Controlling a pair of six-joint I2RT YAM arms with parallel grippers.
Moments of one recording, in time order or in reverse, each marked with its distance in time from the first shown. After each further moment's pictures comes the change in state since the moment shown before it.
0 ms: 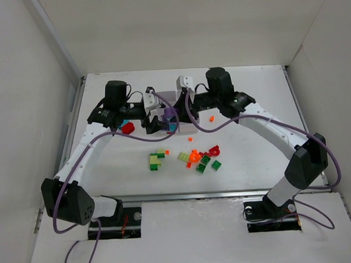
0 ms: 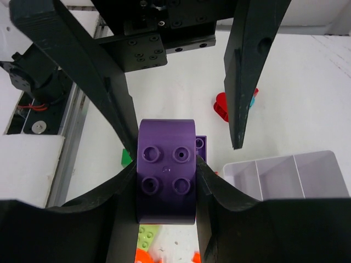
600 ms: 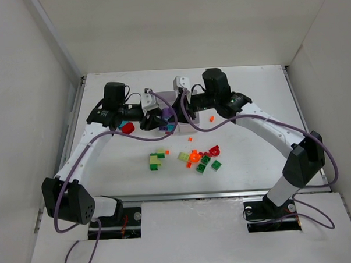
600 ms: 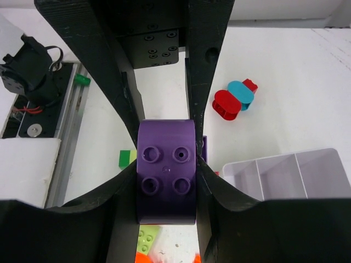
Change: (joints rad) left arm 0.023 0.004 -0.013 -0.040 0.059 -0.014; right arm 0.023 0.026 0.012 0.014 0.040 0.023
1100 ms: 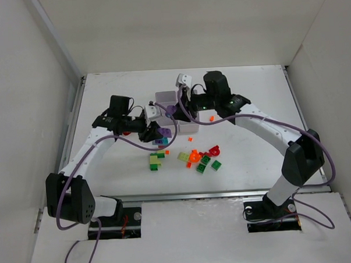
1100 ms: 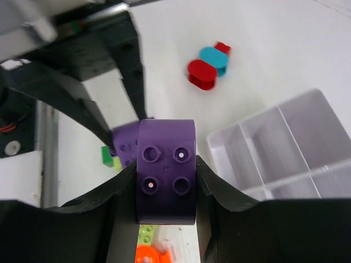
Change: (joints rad) left arm 0.006 0.003 -0.159 -0.044 -0.144 0.056; right arm -0.024 0.017 -0.055 0.050 0.136 0.132
